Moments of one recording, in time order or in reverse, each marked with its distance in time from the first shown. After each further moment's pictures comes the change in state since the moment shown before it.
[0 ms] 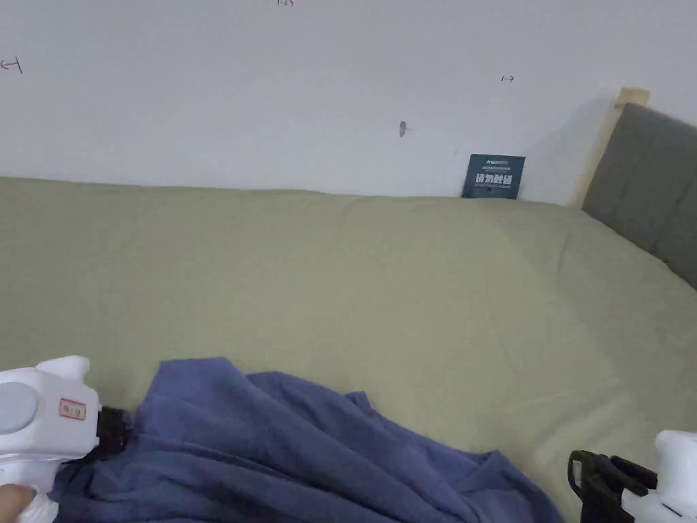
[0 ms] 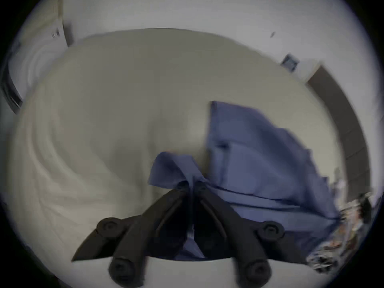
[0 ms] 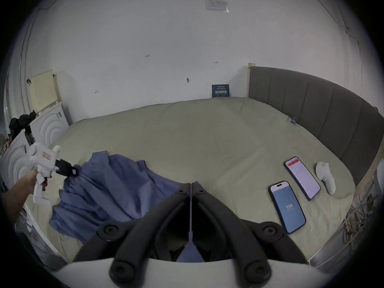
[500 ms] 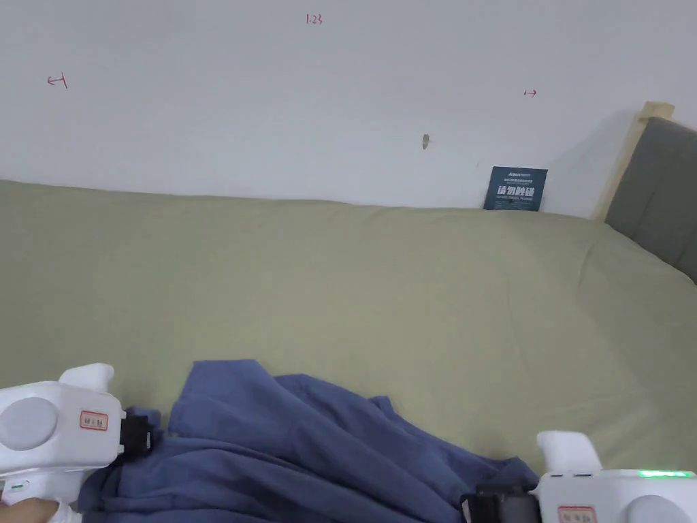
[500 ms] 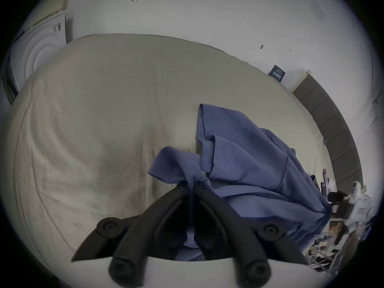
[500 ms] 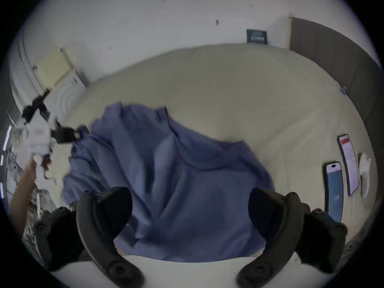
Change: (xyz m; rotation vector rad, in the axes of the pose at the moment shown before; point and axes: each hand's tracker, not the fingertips) left arm -0.017 -0.014 0.015 0.025 0.016 -0.026; right arm -0.024 -0.016 -0.111 -0.494 0.195 0.094
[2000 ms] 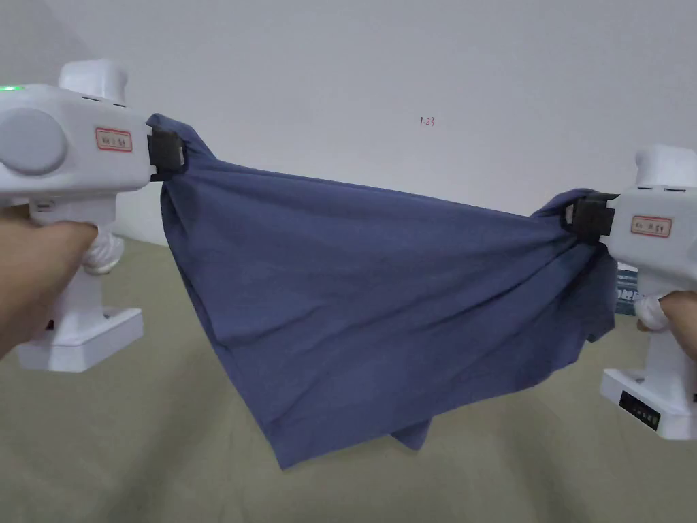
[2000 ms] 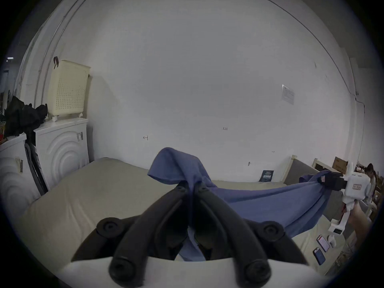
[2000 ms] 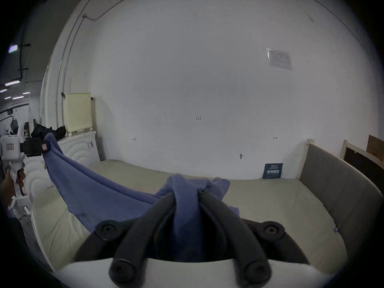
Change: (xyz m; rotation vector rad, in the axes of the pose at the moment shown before) left arm 0.007 0.184 0.250 0.806 0.048 -0.112; right arm -0.101 0.281 0.152 0.826 0.049 0.198
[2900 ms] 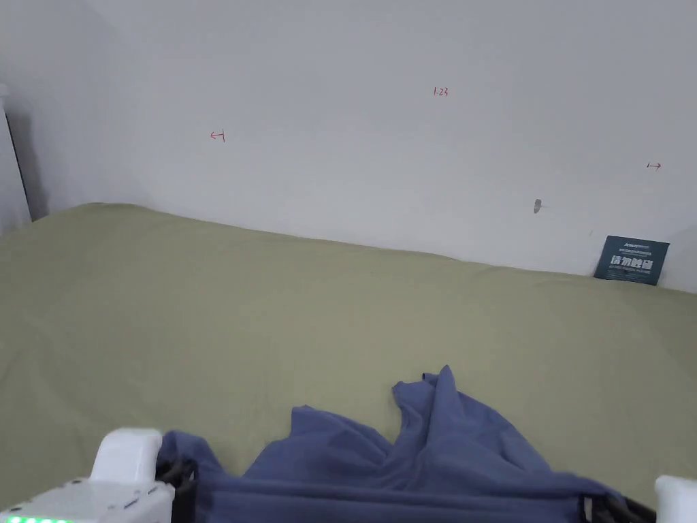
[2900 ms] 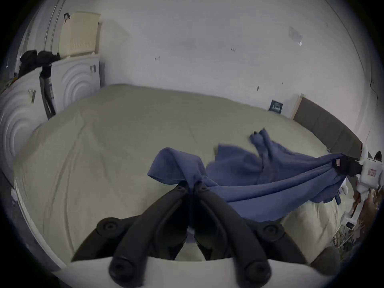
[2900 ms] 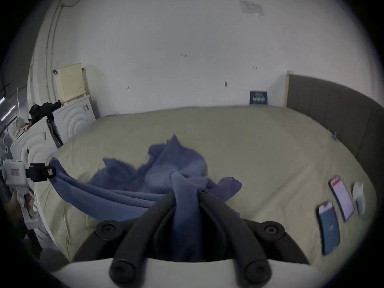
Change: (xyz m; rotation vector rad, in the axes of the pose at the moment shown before) left arm 0.003 -0.313 0.128 -0.432 0.092 0.019; right arm -0.006 -0.291 0.156 -0.346 -0.077 -0.144
